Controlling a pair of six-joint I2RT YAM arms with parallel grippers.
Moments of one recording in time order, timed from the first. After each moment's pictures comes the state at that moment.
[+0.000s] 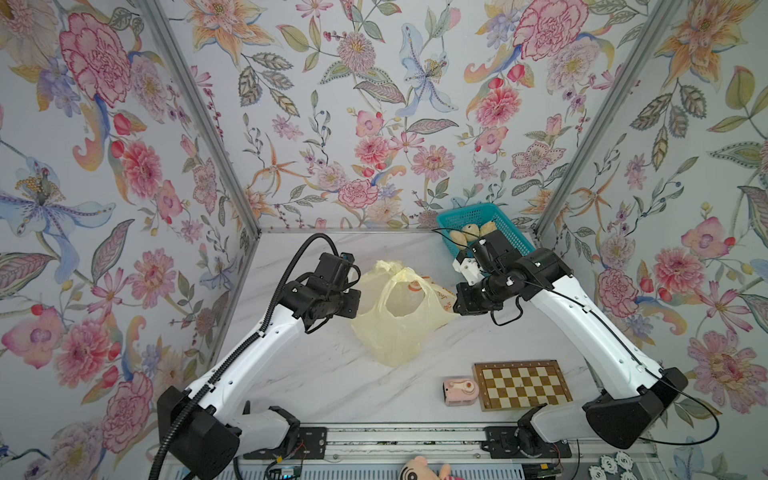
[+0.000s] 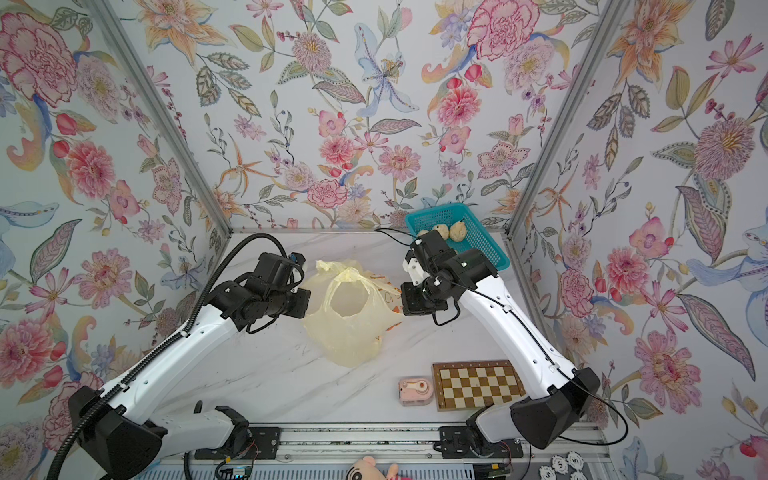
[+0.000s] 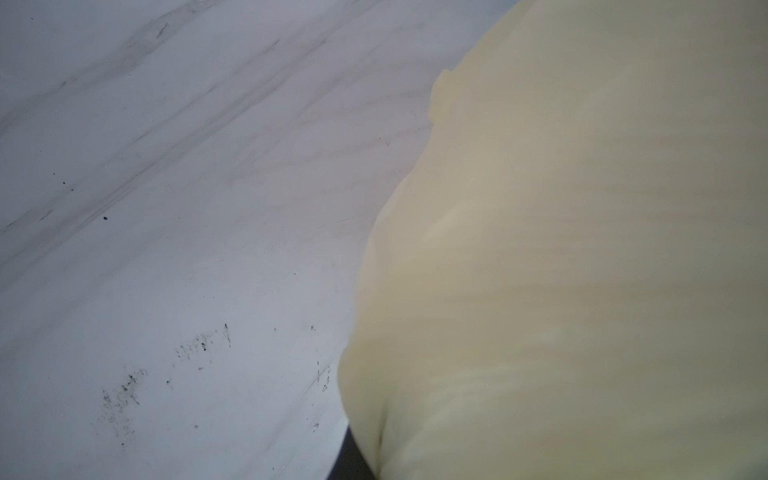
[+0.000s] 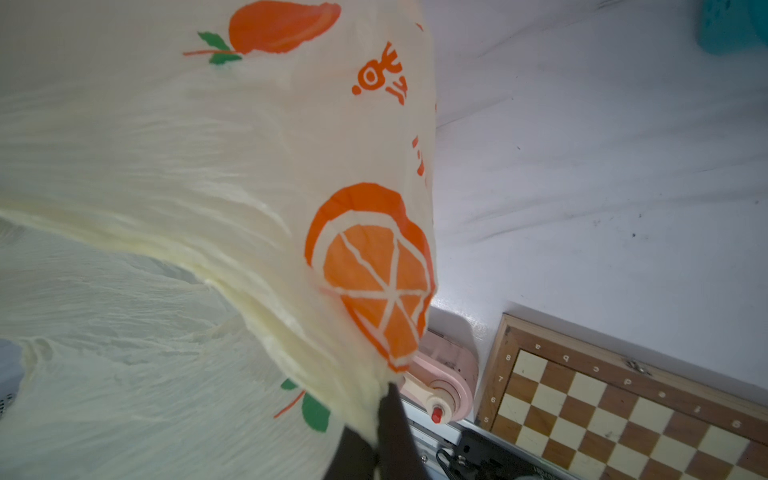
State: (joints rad) left arm -0.54 1.28 1.21 -0.89 -0.06 -0.21; right arm 0.57 1.44 1.62 -1.37 -0.23 0.34
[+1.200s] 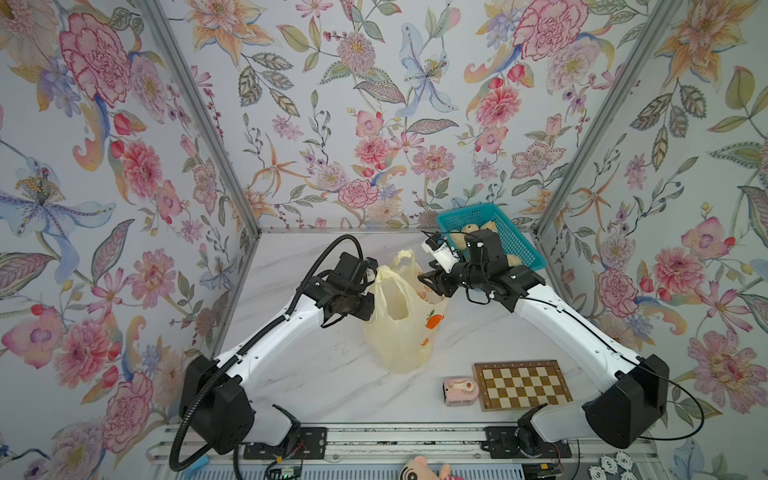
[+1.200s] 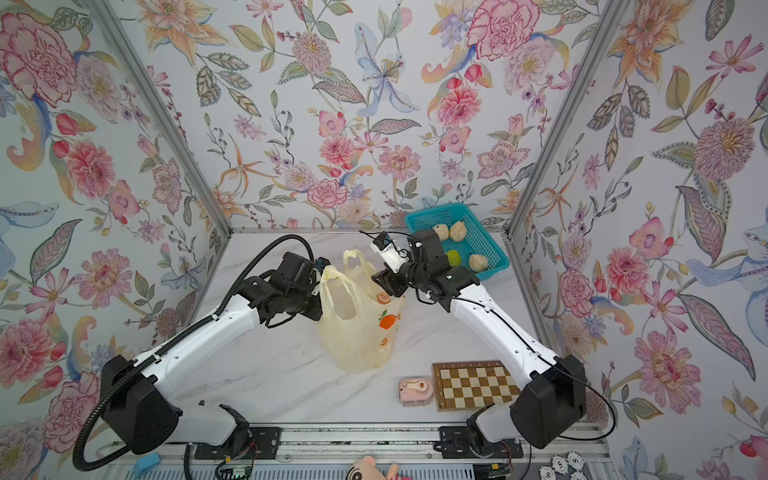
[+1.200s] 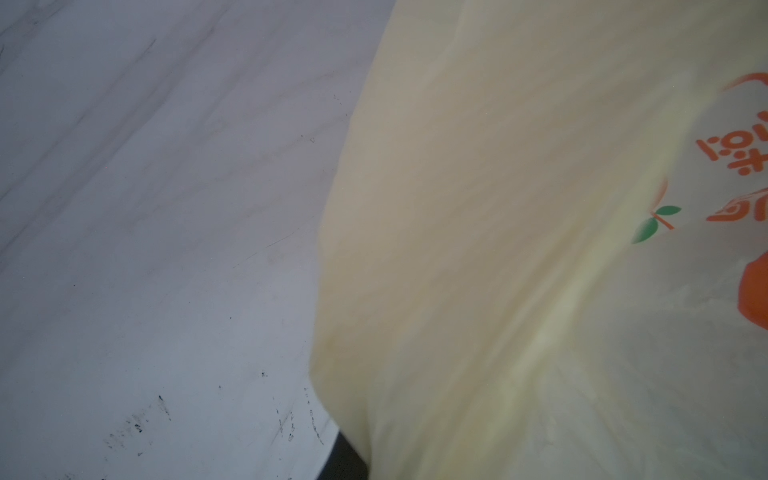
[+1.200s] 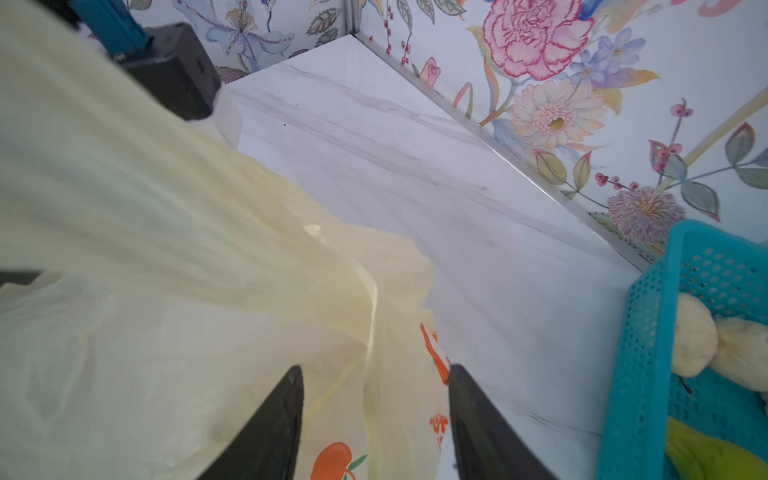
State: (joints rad) left arm -0.59 1.42 1.22 -0.78 0.05 -0.11; right arm 0.54 1.44 1.32 -0.50 -0.35 -0.28
